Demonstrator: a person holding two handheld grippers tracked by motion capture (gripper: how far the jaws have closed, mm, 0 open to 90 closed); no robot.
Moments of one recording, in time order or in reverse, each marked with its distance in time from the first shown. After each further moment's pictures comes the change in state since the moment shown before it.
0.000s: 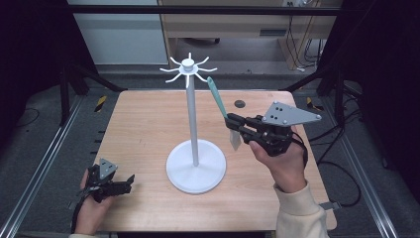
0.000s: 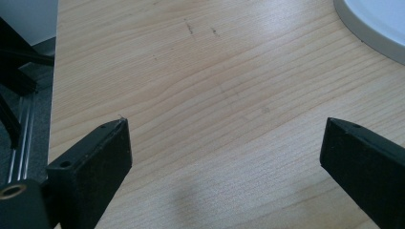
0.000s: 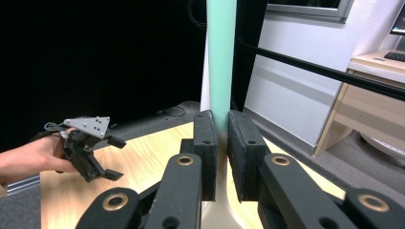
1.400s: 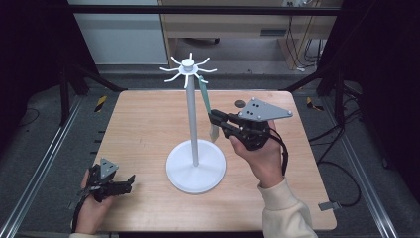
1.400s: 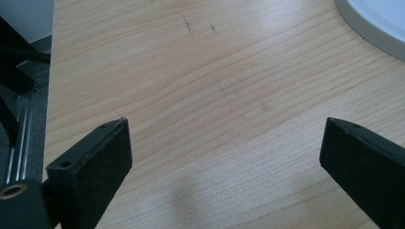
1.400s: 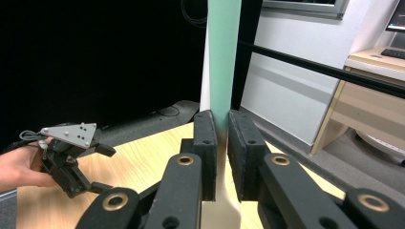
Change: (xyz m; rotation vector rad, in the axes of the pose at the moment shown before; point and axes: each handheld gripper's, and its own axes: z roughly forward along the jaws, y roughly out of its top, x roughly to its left) left arm 0.000 0.000 0.002 0.011 -0.004 0.001; right arm 0.006 -0.004 0.043 0.006 -0.031 0.005
